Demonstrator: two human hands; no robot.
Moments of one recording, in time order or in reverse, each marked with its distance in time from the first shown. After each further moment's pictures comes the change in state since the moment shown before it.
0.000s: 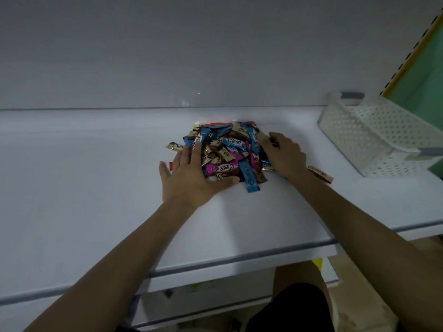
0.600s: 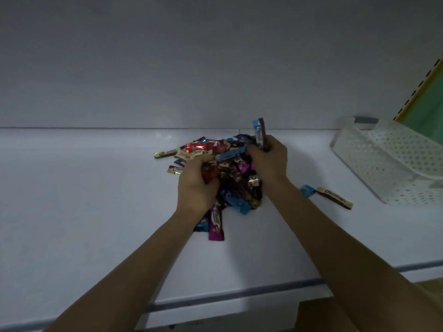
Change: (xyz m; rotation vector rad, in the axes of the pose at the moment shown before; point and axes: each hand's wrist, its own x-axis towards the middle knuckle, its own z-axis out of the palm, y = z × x) left_hand 0.018 -0.010 -0.007 -0.737 0.272 0.045; right_hand -0.012 -0.084 0.023 0.842 0.173 -0.046
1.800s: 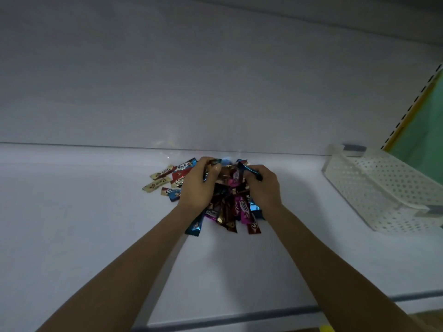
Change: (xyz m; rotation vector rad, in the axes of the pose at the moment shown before) left_hand 0.039 0.013 0.015 -0.062 -0.034 0.134; right_hand 0.017 0.023 -0.011 -0.295 -0.100 -0.062
